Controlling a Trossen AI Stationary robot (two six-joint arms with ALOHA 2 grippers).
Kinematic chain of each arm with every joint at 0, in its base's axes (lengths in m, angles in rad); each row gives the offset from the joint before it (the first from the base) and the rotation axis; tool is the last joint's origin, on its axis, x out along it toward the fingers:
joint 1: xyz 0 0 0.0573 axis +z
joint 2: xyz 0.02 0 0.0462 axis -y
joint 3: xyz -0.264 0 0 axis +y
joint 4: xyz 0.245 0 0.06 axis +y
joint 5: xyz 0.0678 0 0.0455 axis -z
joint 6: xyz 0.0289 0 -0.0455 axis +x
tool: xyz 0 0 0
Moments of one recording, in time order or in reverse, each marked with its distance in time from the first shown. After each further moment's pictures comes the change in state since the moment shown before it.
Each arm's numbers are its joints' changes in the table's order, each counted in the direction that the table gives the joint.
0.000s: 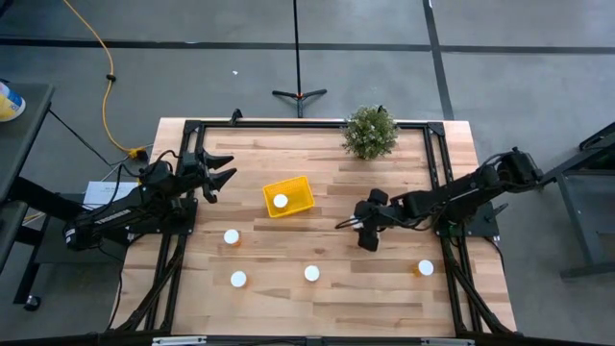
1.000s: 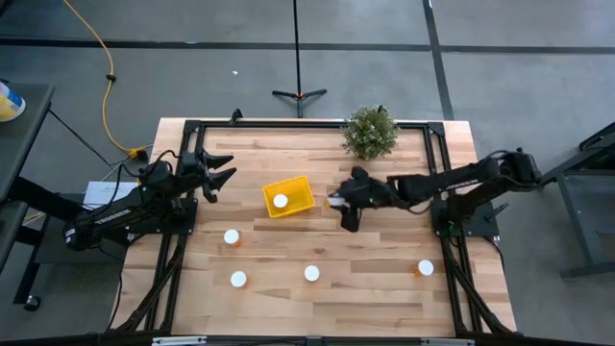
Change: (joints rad) left arm 0.000 0.000 0.000 -0.005 -0.007 0.000; right arm -0.170 0.000 -0.160 -0.220 -0.030 -0.306
